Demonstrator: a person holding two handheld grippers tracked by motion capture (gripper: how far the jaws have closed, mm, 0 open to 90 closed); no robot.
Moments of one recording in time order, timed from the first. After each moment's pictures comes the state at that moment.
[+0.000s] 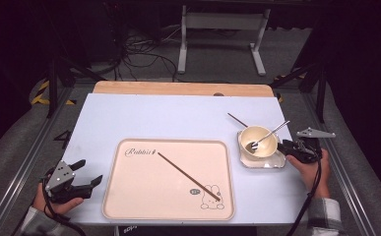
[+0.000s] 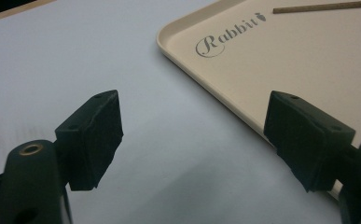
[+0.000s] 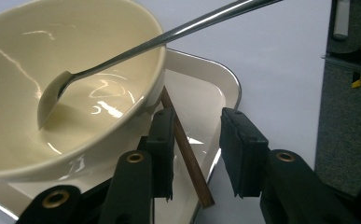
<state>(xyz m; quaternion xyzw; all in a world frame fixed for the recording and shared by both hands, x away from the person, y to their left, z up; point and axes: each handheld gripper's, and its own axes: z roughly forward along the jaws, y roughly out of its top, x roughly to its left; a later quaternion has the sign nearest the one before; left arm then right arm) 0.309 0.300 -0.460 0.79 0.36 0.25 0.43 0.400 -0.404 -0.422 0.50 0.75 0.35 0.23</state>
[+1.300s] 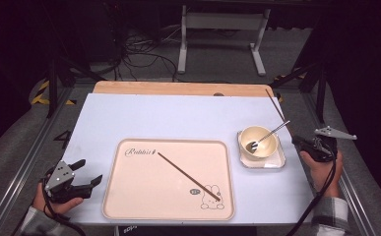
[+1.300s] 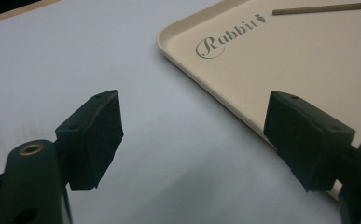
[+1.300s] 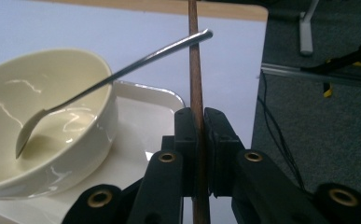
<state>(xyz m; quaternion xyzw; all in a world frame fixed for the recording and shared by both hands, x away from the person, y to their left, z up) 0.309 0.301 -0.460 0.79 0.36 0.25 0.43 0.387 -0.437 -0.404 0.53 0.70 0.39 0.27</state>
